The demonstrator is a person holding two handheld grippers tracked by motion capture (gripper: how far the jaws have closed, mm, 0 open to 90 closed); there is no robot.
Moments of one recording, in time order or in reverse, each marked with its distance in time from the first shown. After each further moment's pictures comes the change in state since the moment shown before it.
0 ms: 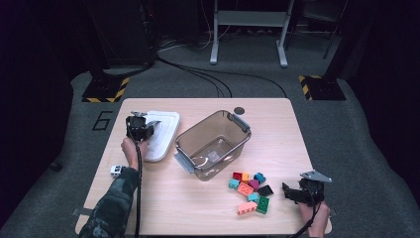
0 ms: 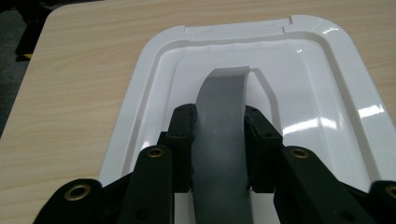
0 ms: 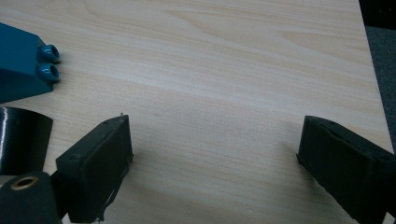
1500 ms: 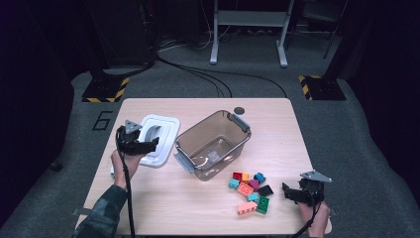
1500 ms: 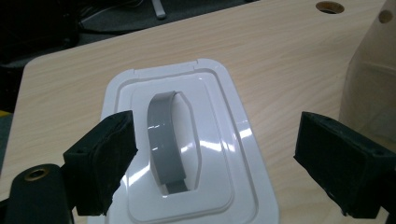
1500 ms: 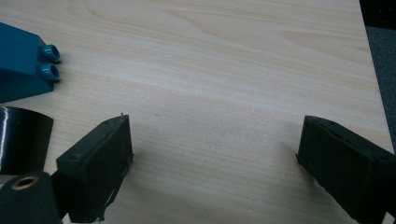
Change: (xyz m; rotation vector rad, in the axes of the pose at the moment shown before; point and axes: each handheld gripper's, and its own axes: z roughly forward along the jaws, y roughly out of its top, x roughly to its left) left arm -0.008 -0.030 -0.096 -0.156 -0.186 0.168; right arm 0.000 0.000 0.000 -0.001 0.001 0.000
